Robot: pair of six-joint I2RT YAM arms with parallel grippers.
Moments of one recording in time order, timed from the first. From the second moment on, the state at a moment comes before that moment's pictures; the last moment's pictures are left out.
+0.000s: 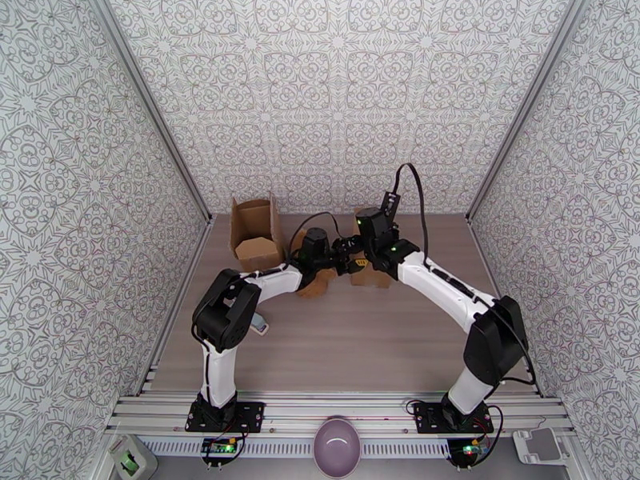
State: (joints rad) left arm -0.57 2.01 1.30 0.43 0.60 0.50; right arm 0.62 1.69 1.45 -0.27 0.77 0.54
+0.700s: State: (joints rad) left arm -0.57 2.02 1.31 0.42 0.67 0.50; right arm 0.61 1.60 1.32 -0.16 0.70 0.47
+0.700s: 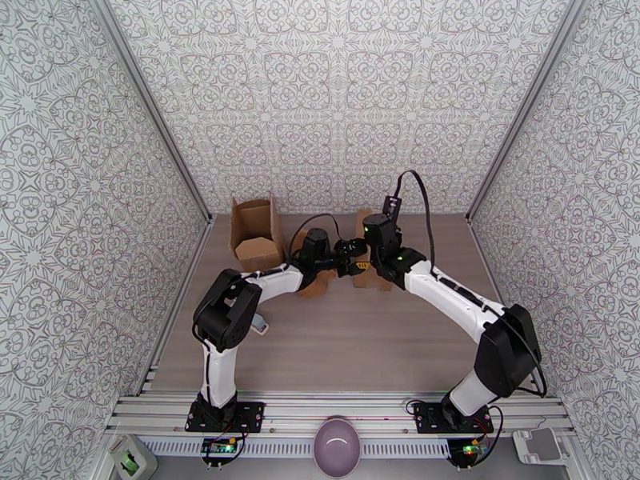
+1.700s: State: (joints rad) left arm -0.54 2.05 1.37 0.39 0.49 0.30; right arm 0.69 1.54 1.34 -0.38 0.50 0.43
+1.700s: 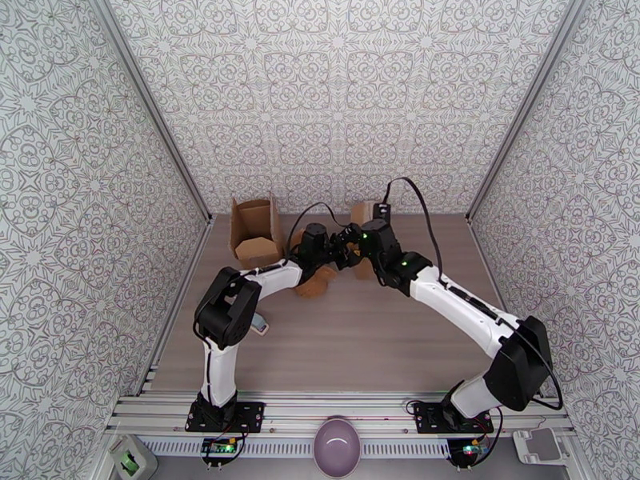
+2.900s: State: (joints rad) left arm -0.56 2.02 1.58 0.10 0.45 0.24; right arm 0.35 1.42 1.11 -0.38 0.43 0.49
